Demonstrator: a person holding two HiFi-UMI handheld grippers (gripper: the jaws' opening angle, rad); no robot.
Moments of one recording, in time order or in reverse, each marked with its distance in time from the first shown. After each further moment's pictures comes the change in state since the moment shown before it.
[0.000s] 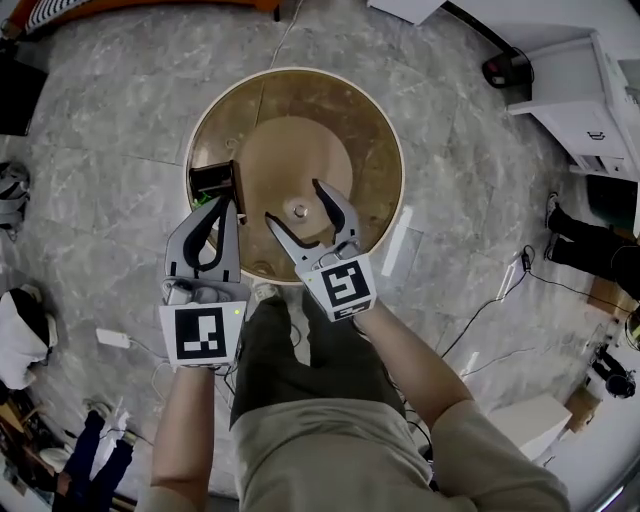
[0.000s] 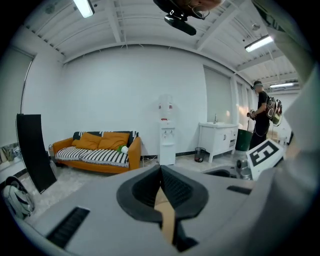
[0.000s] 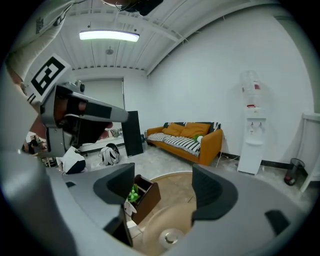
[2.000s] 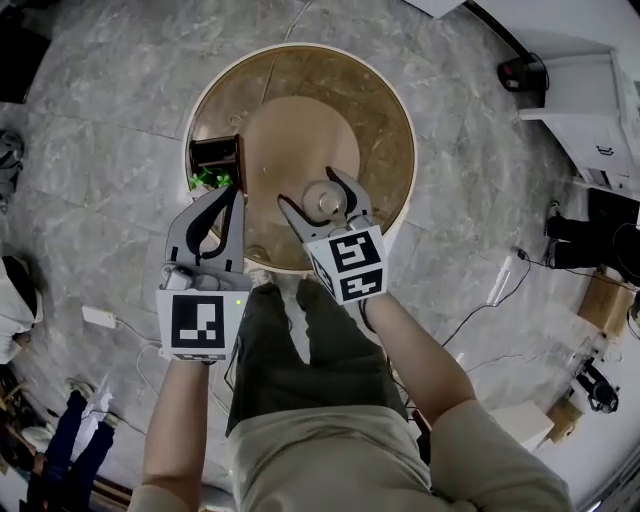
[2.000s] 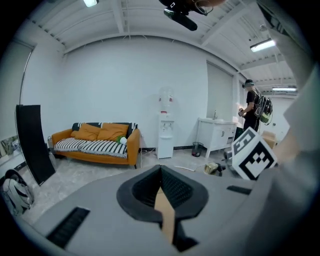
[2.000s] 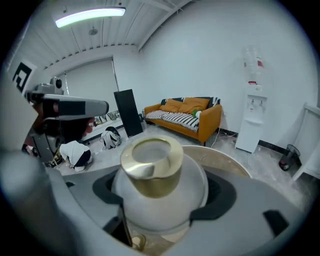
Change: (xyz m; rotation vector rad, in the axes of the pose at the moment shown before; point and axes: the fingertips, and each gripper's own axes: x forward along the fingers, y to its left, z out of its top) left arm 0.000 -0.002 -0.045 -0.029 0.078 -0.023; right arm 0.014 -0.009 -0.058 0.073 0.285 0.003
